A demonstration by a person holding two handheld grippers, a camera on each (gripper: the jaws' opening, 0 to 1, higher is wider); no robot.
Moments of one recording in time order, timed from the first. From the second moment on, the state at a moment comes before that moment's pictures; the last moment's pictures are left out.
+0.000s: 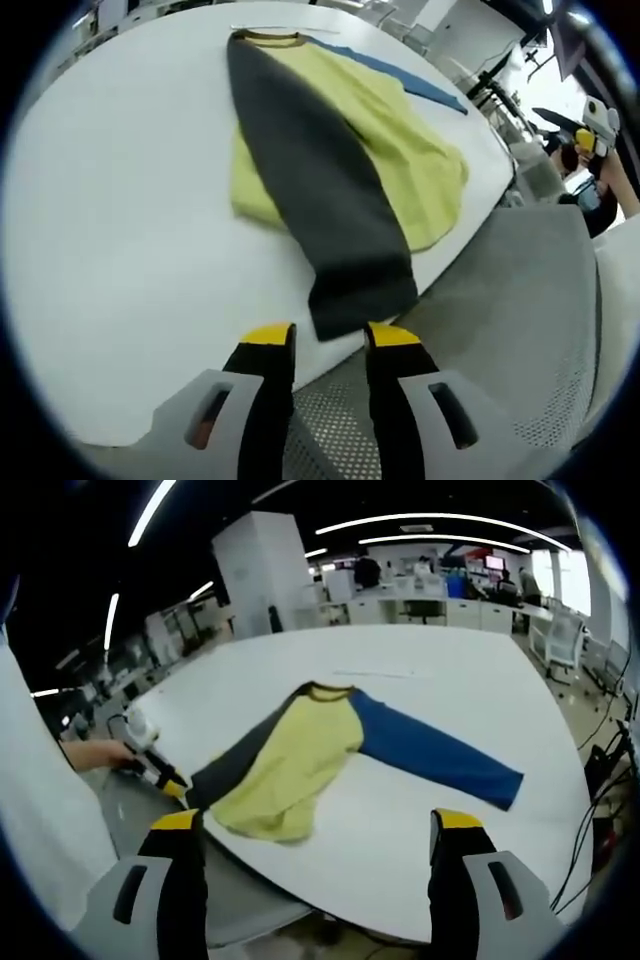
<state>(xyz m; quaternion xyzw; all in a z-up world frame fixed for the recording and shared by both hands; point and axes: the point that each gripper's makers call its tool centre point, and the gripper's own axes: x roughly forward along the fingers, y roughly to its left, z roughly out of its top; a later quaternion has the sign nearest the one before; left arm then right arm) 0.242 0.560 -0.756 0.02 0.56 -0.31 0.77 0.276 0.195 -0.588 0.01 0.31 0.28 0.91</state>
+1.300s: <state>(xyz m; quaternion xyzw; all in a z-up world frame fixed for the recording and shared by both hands) 0.247 0.568 -0.767 0.04 0.56 -0.31 0.77 0.276 0.194 -0.588 0.01 0.32 0.28 0.91</state>
